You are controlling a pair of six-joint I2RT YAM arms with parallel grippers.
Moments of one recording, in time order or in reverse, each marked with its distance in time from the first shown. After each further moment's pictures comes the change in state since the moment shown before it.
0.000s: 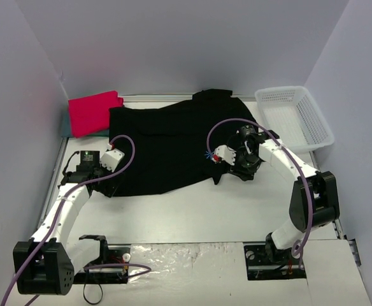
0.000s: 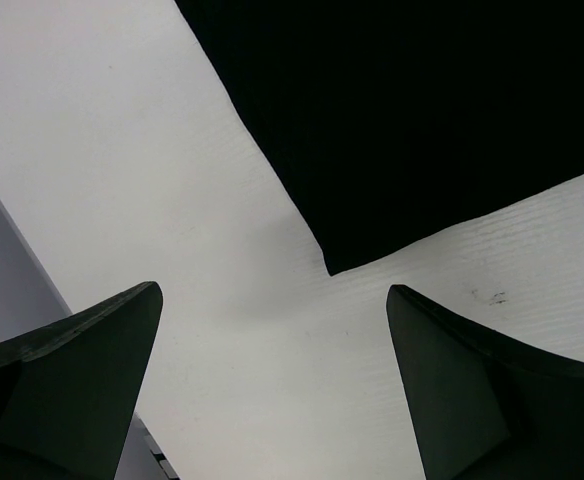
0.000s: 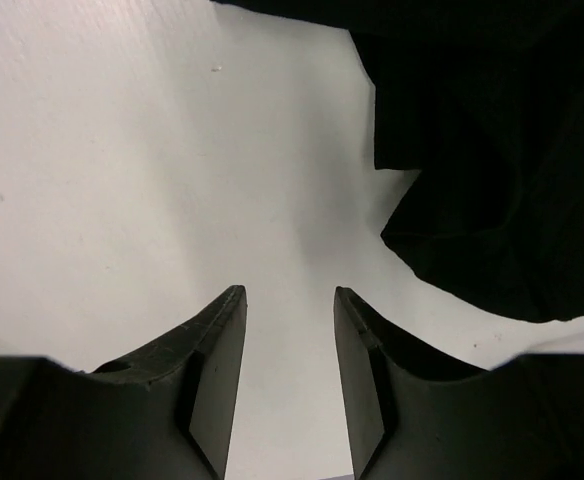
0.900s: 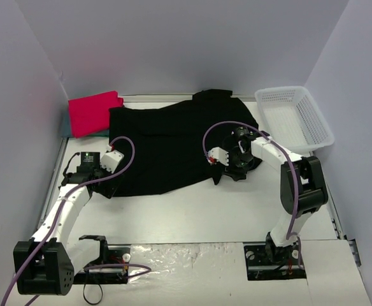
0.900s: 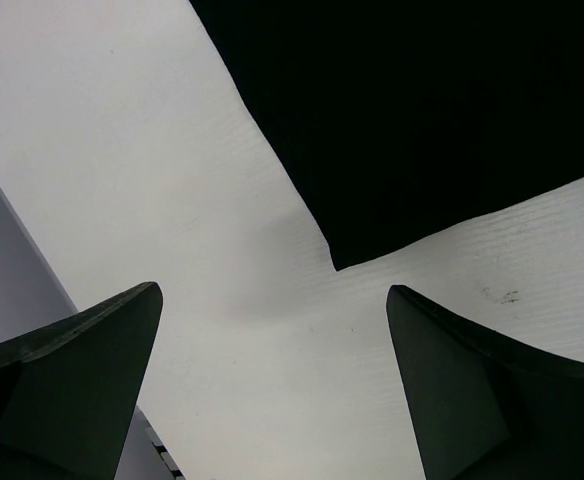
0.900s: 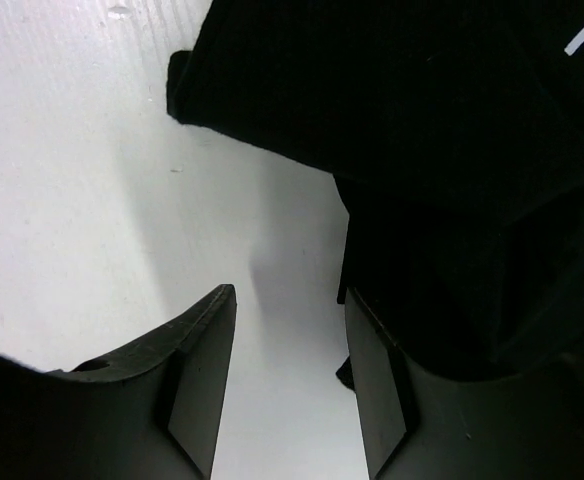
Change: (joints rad) left arm 0.001 0.000 -0.016 0.008 -0.027 0.000; right arm -0.010 0.160 -0.012 0.153 -0.117 -0.148
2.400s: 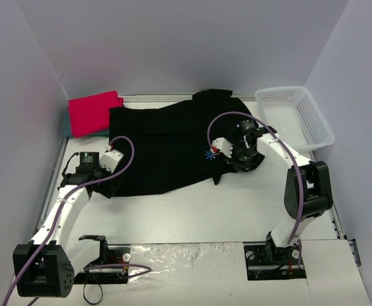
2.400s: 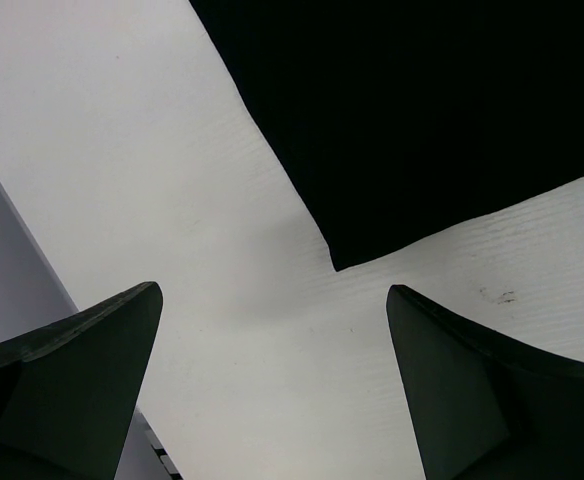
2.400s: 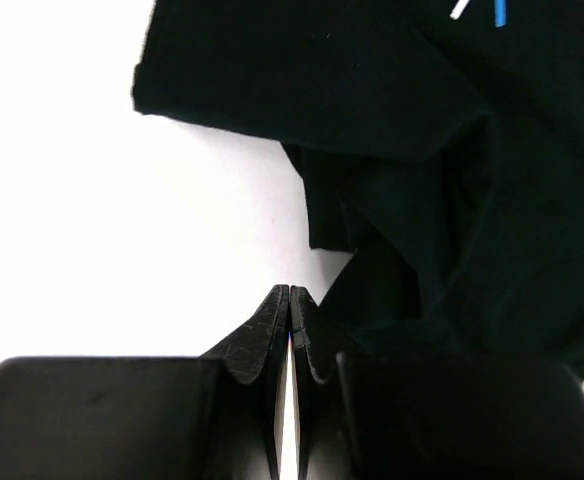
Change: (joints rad) left arm 0.004 -0.012 0.000 0.000 0.009 0.000; right arm -0.033 -0.030 0.058 -0.022 -0.011 0.101
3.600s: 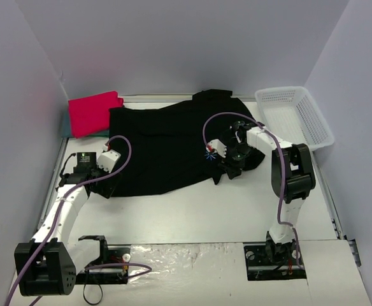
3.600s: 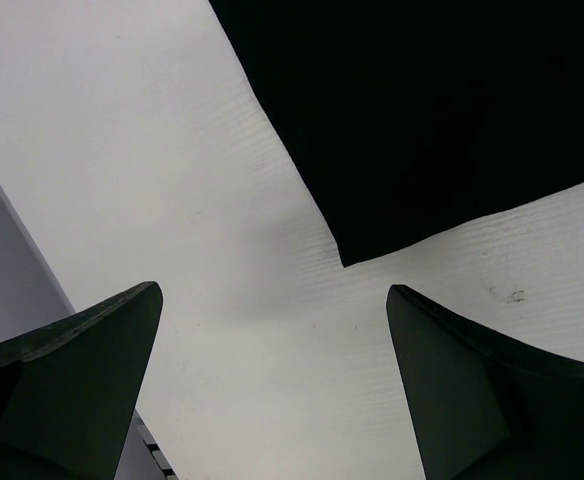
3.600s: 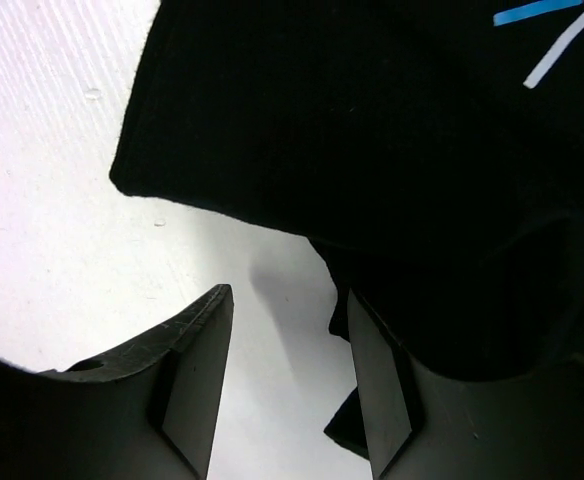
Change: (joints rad) left arm 0.041 0.008 -0.001 0.000 0.021 0.000; right arm 0.001 0.231 0.143 -0.097 -0.096 0.007
